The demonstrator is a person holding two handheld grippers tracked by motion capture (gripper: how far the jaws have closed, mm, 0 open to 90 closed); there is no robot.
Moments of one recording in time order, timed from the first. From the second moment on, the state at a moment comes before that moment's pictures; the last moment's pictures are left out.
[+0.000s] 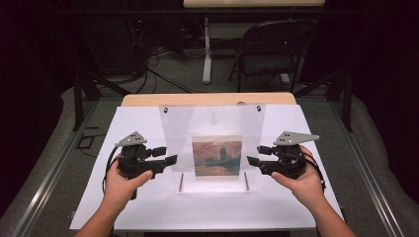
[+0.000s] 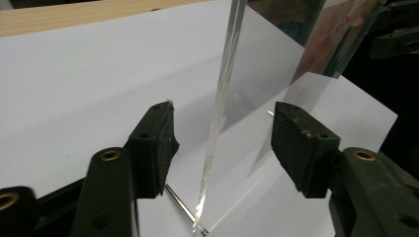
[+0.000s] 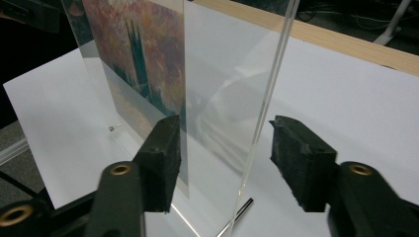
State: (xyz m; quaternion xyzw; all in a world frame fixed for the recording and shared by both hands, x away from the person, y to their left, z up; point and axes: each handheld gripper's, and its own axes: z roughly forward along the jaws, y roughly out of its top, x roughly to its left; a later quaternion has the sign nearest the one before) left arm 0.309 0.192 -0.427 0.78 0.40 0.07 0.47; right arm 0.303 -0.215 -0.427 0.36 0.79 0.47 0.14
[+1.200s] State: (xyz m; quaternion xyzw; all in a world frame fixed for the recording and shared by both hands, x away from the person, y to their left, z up) left arm 0.282 0.253 -0.501 0.73 0.51 0.10 0.43; right arm 0.272 -0.263 -0.485 0.47 0.75 0.43 0.19
